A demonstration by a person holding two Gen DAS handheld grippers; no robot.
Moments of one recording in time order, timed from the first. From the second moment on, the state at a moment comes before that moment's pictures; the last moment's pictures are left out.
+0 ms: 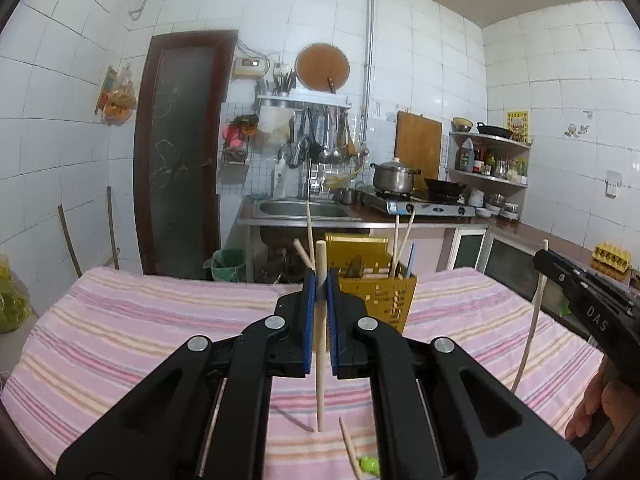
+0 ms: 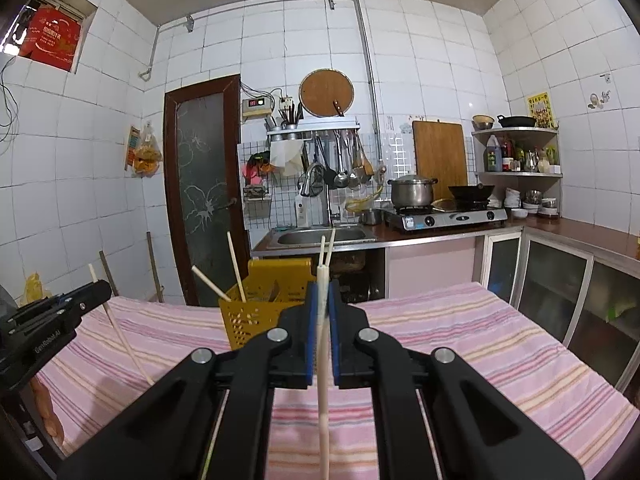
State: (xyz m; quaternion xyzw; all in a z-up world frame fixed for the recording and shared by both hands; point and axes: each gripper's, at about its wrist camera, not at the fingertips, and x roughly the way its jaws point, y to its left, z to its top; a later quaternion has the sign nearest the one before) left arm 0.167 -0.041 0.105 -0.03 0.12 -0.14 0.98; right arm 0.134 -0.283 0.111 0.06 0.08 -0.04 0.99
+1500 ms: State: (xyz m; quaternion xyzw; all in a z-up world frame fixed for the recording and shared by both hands) left arm 0.384 -0.099 0.122 -0.03 0.12 -0.13 0.98; right arm 0.363 -0.300 0.118 0.06 0.06 -0.04 1.00
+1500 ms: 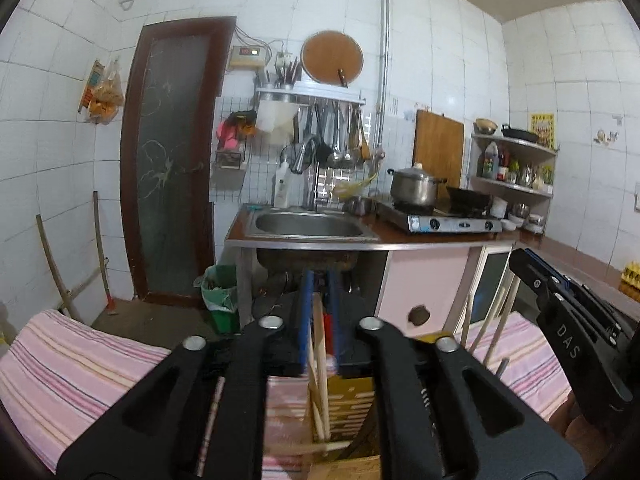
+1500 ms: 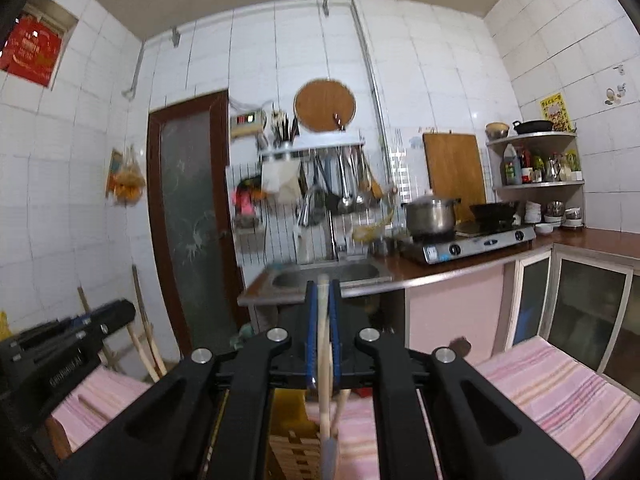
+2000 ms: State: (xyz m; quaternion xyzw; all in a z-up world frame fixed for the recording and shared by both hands) left arm 0.277 -0.038 0.164 -0.02 0.15 -0.10 0.98; right arm 0.255 -0.331 0.144 0.03 0.15 -0.08 0.98
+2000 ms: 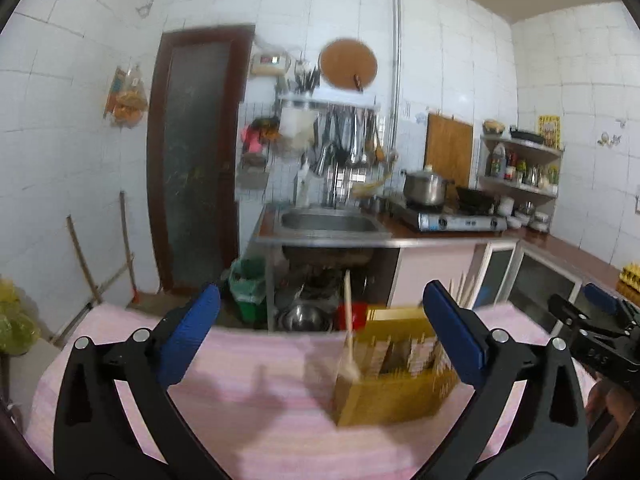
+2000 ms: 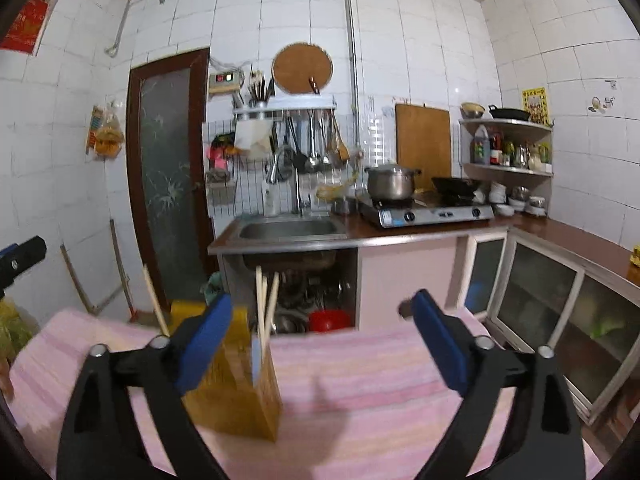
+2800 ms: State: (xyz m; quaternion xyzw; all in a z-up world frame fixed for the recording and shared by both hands) left arm 0.217 0.016 -0.019 0.04 0.36 -0.04 0.93; right arm 0.151 -0.210 -0.015 -0.06 0.41 0.04 0.91
